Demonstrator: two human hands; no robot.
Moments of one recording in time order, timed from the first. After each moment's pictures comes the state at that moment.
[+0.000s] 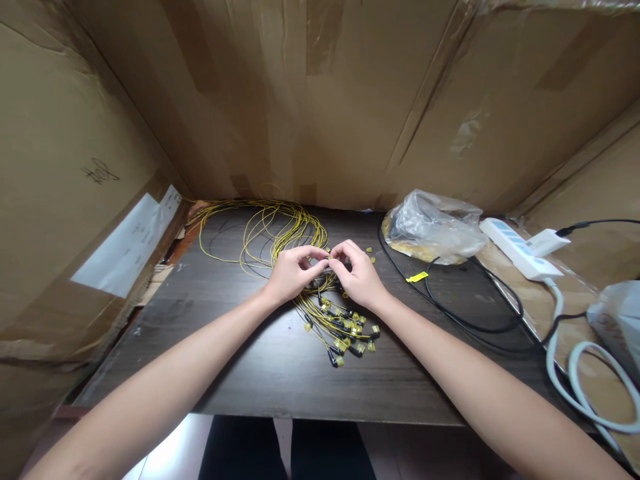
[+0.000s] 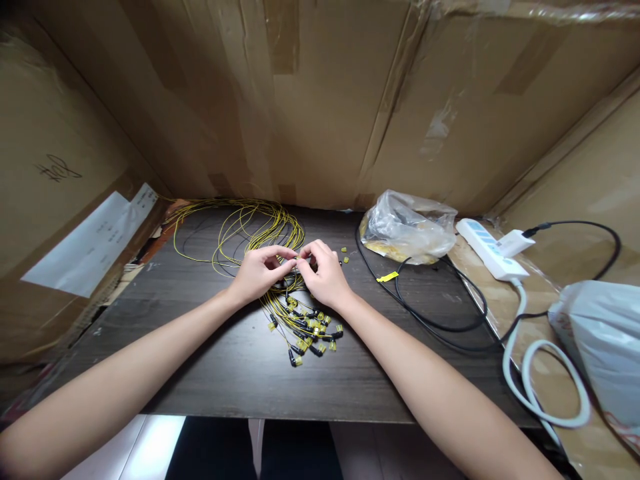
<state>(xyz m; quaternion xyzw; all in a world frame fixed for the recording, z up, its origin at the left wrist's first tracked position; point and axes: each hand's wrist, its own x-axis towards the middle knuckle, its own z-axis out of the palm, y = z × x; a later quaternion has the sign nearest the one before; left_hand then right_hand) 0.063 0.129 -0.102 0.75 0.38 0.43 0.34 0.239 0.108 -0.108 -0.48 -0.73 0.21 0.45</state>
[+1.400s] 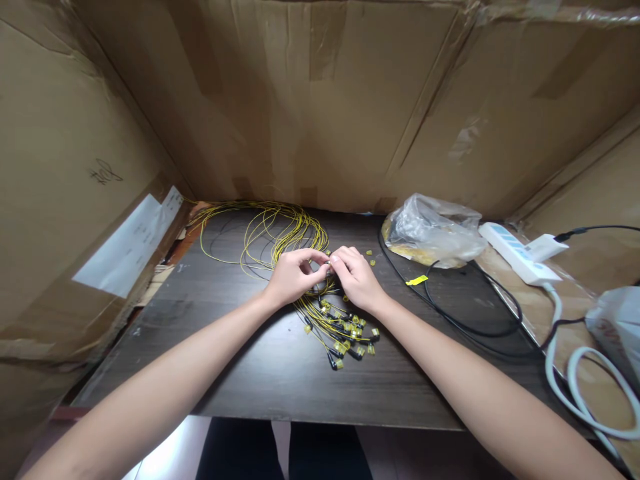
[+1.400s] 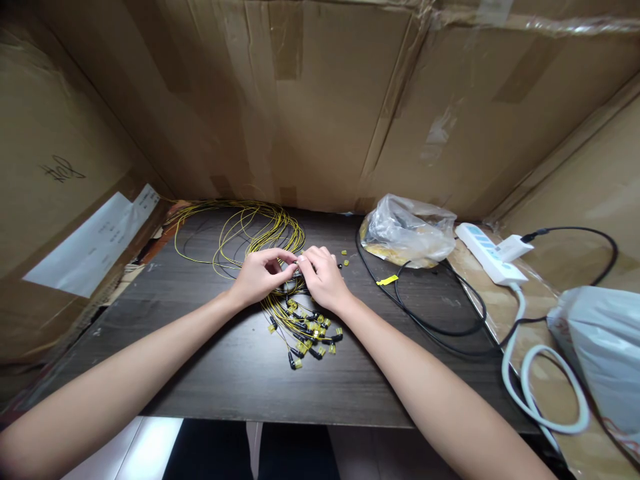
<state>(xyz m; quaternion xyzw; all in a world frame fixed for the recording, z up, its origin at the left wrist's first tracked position) 0.063 0.130 -0.105 0.76 0.36 0.44 0.31 0.240 0.110 -0.109 -0.47 -0.76 0.19 0.40</state>
